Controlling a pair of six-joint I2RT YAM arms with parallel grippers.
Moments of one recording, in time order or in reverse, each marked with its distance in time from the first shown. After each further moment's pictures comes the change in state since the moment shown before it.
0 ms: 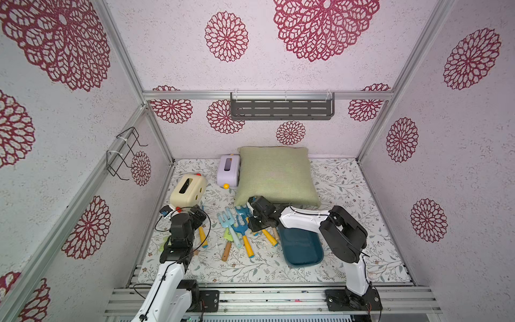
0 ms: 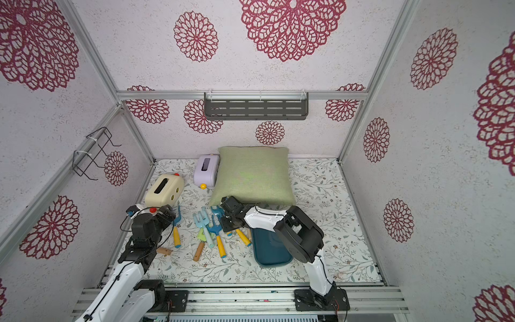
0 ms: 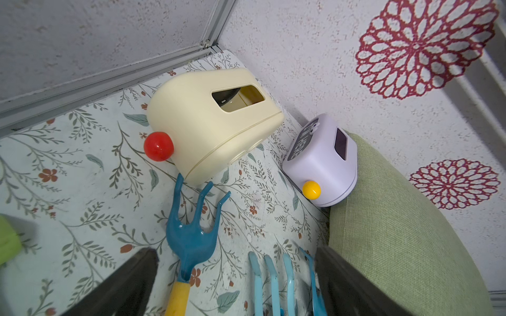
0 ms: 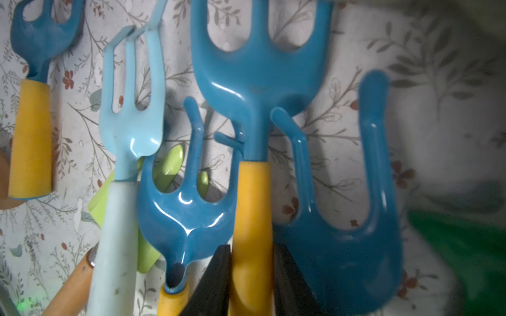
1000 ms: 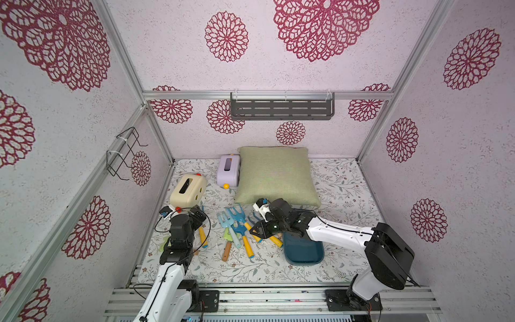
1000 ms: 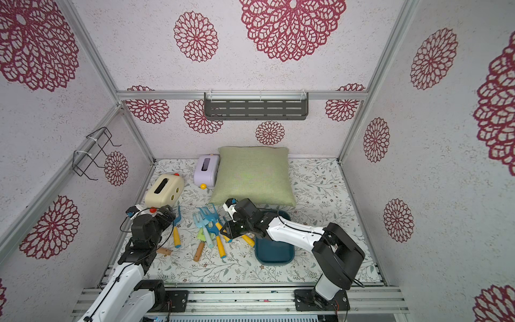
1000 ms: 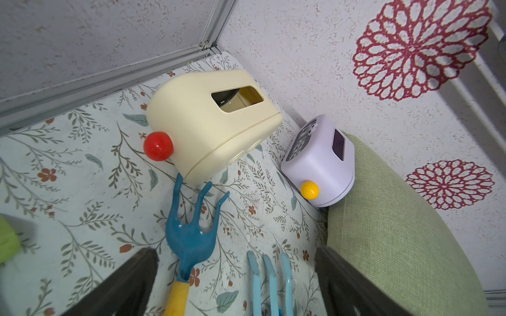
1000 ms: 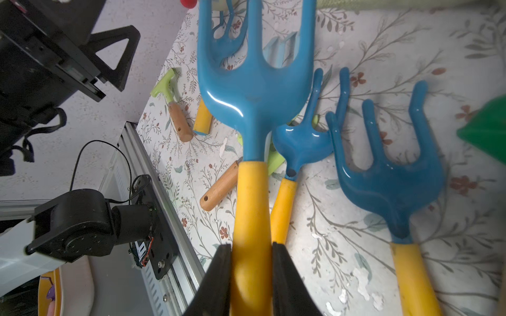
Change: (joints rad) left arm 0.002 -0.013 -0.012 0.008 0.003 -0.003; right arm 0.003 -0.424 -0.341 0.177 -0.257 0.064
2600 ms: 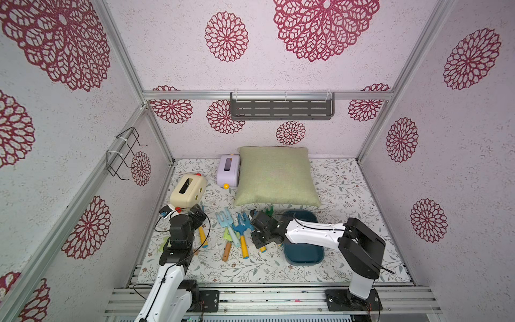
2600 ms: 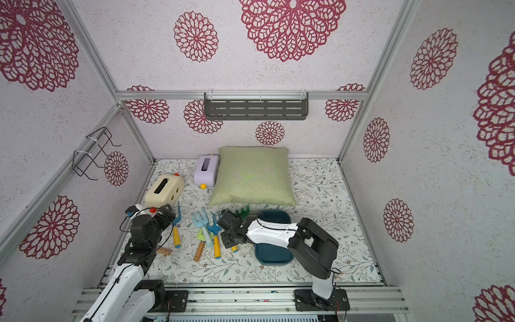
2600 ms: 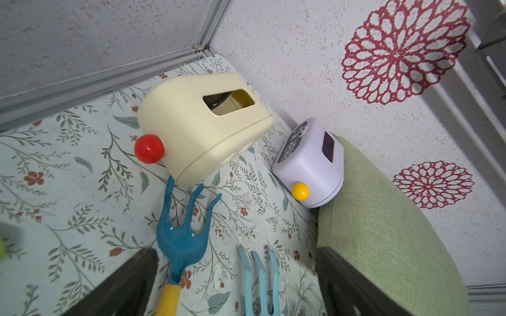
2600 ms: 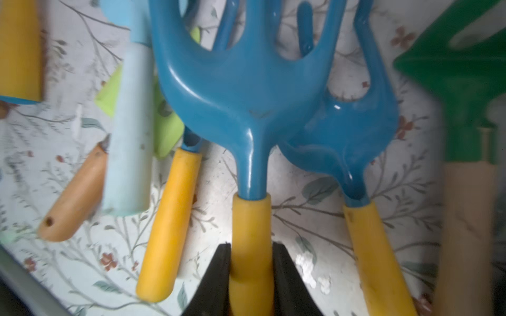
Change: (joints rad) left arm 0.000 -0.034 -0.001 0.014 0.020 -0.007; right arm 0.147 0.177 0.171 -0.294 0.407 0.005
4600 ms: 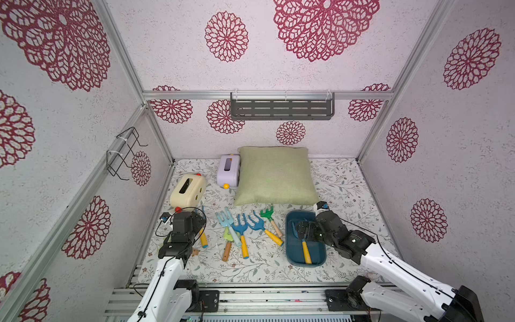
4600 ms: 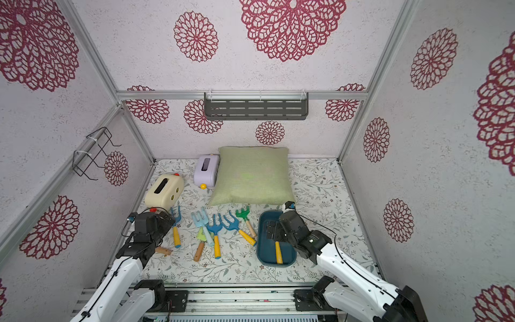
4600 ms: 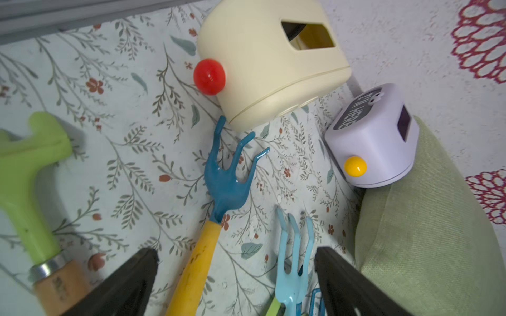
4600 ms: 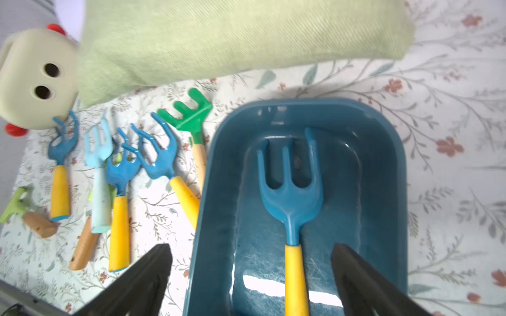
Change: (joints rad) left arm -0.015 0.089 0.104 -0.387 0.010 -0.193; right arm -0.372 -0.822 -0.511 -0.066 0.076 0.136
